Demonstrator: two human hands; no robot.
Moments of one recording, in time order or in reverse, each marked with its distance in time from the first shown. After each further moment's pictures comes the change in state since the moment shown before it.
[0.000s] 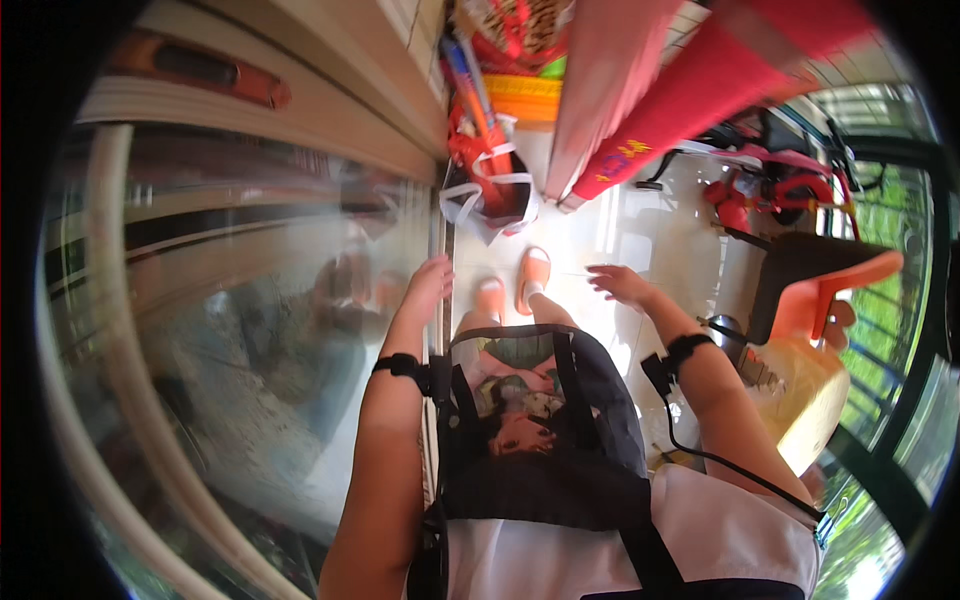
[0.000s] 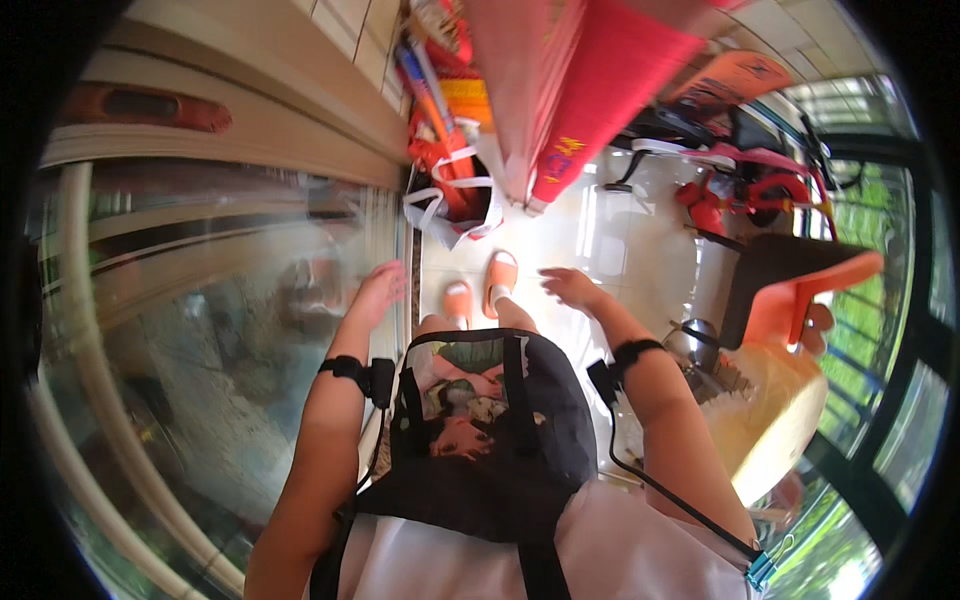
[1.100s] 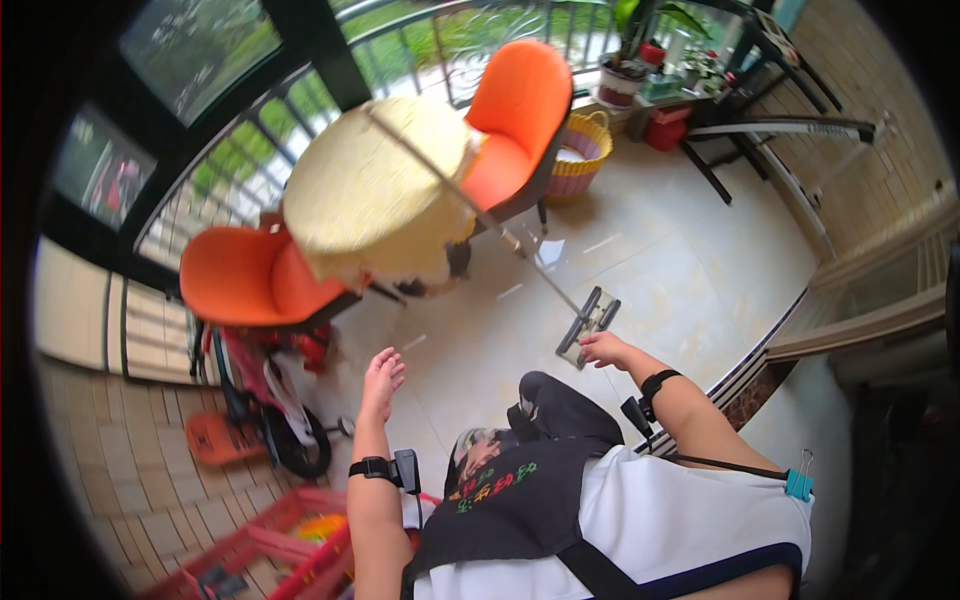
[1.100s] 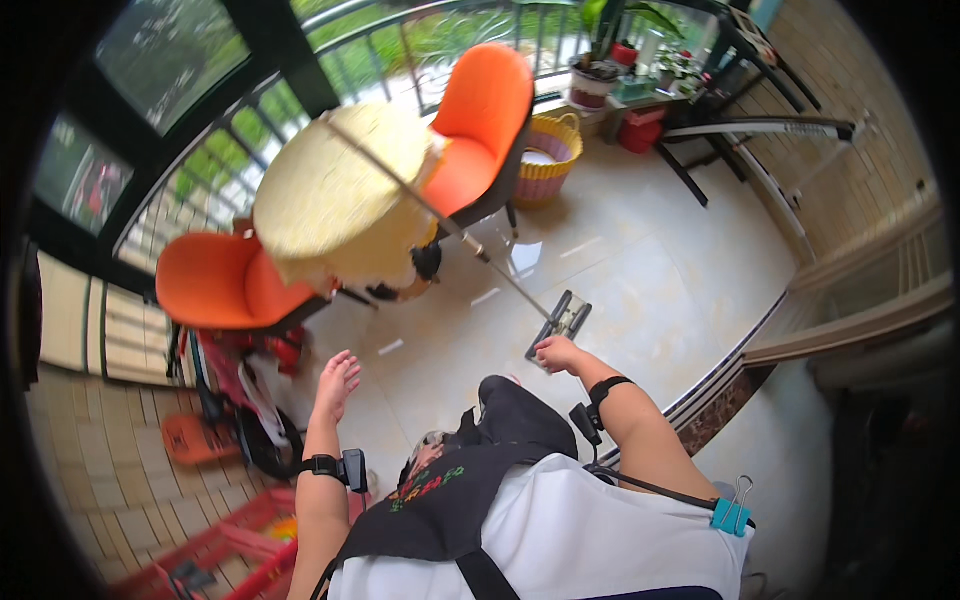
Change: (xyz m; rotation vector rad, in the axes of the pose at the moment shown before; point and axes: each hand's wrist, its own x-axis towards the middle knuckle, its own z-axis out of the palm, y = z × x) left_hand -0.226 -0.207 0.490 1.452 -1.313 0.157; right_hand -0.312 0.443 0.371 1.826 1.215 0.068
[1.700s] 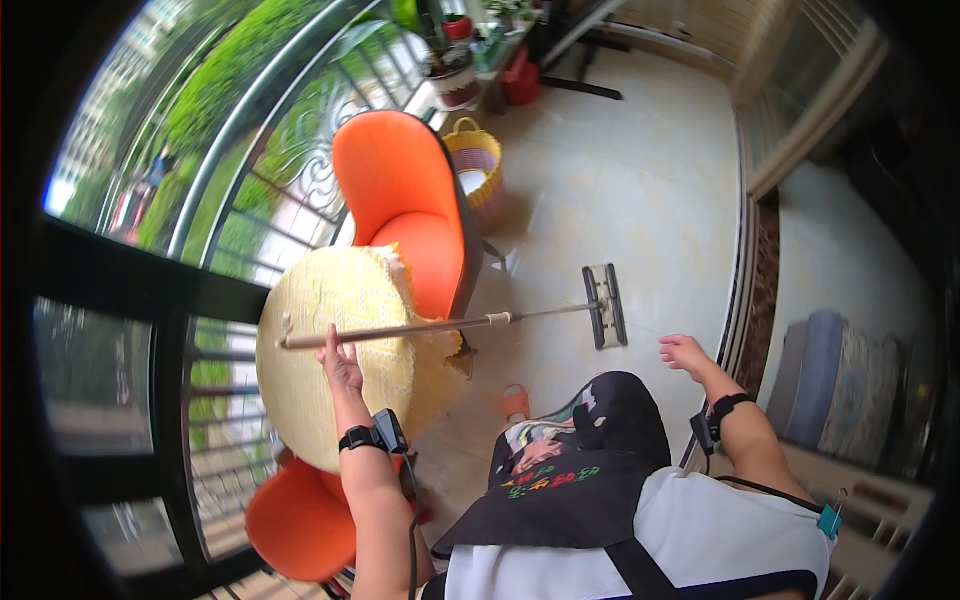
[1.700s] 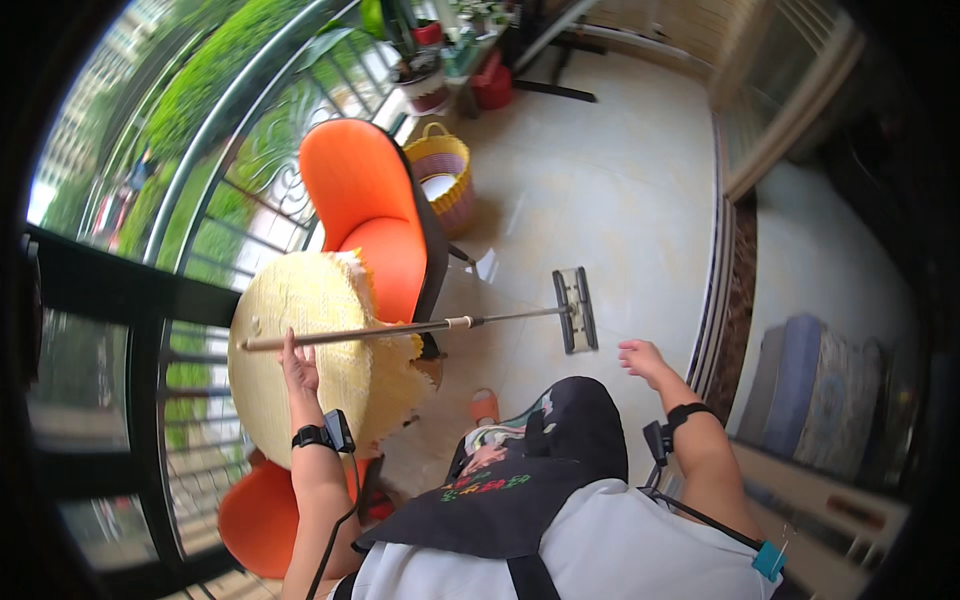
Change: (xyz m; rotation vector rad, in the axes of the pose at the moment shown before) left_hand 0.333 0.288 0.141 -0.277 -0.130 0.325; right_hand -0.025 0.021 -0.005 0.678 0.622 0.103
